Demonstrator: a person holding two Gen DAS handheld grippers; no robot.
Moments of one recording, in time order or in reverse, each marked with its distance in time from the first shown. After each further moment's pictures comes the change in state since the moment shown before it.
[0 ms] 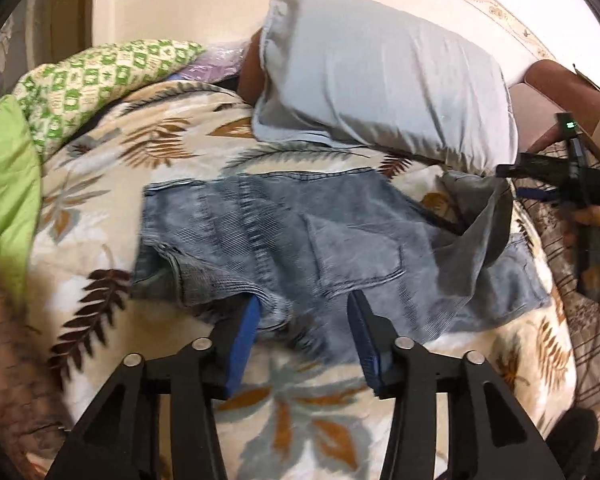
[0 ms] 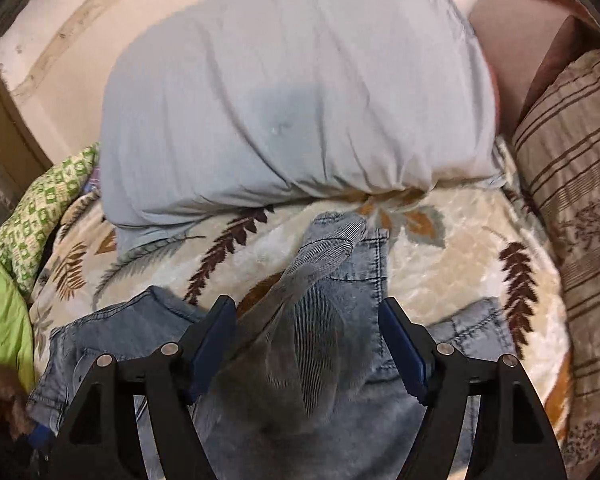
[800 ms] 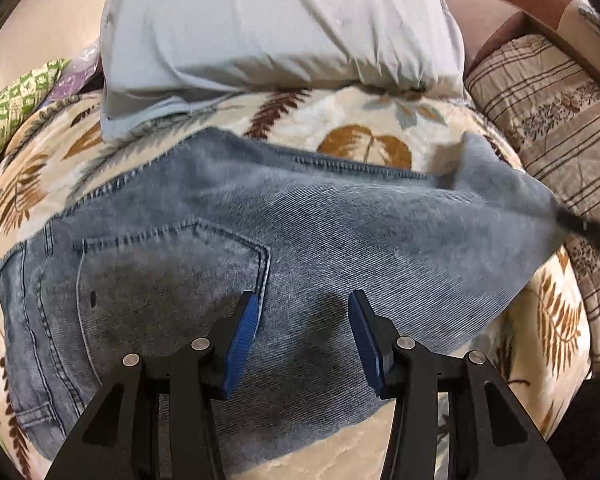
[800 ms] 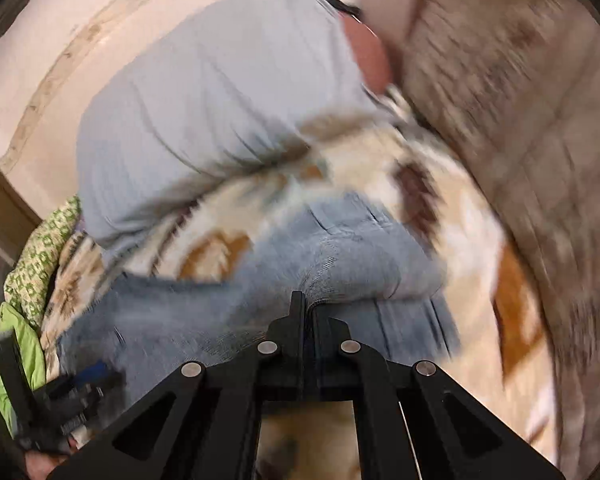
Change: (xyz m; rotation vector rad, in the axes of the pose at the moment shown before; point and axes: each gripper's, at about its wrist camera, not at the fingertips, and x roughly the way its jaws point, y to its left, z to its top) left arm 0.124 -0.111 0.031 0.263 0.191 -0.059; right arm -0.073 -0.125 -0.140 0.244 -0.076 0.001
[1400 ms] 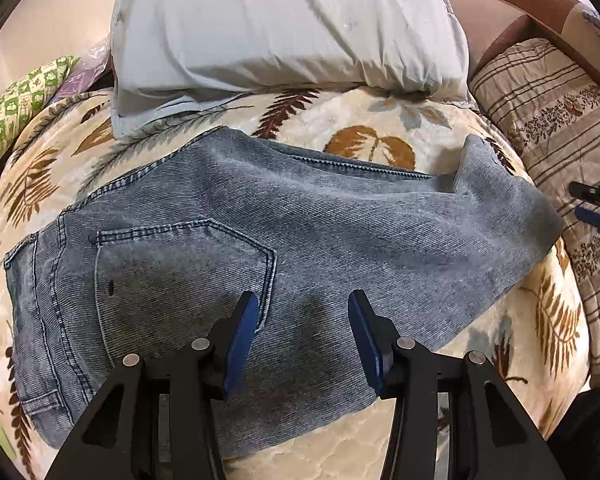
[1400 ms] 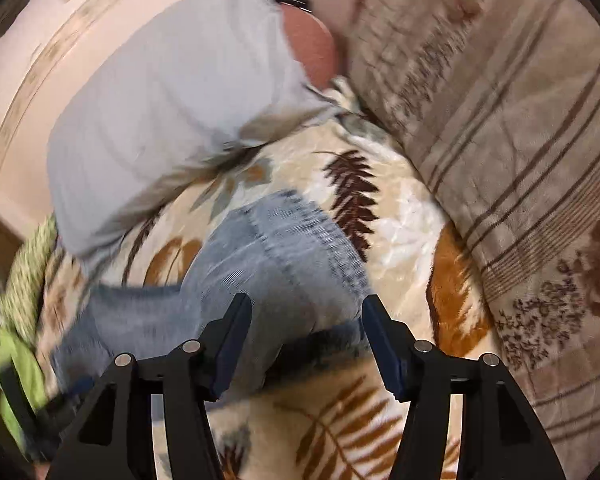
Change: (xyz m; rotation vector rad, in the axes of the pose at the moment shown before) left arm -0.020 -0.005 -0.007 -0.007 -0.014 0.006; right arm -0.004 -0.055 0.040 0.149 0.042 -0.037
